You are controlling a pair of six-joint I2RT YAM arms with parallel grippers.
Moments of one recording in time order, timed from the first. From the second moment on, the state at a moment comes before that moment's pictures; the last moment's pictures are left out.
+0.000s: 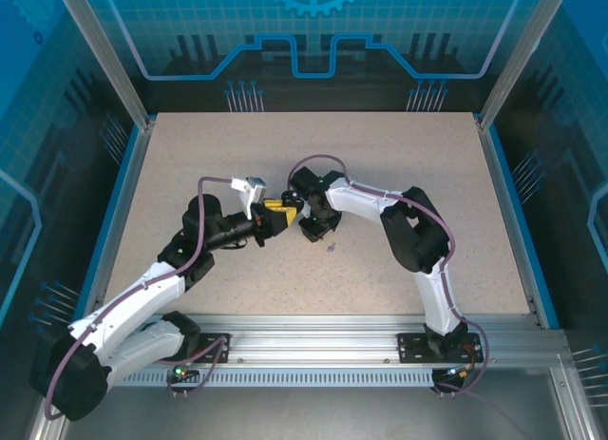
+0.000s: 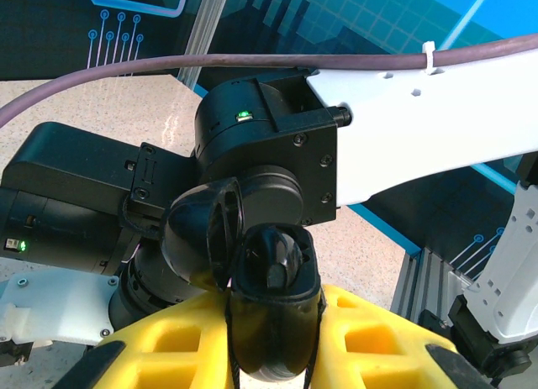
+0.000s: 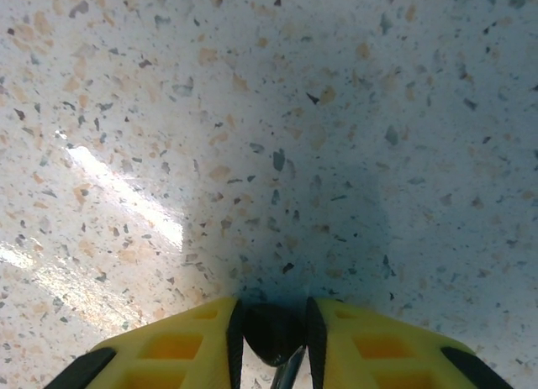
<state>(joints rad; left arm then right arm) -0.49 0.95 0.59 0.23 0.54 -0.38 0.71 2.13 1.58 -0.88 -0.04 -0.03</state>
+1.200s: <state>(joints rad) -0.49 1.19 0.60 0.21 0.46 -0.43 0.40 1.73 1.14 -0.51 -0.33 0.19</state>
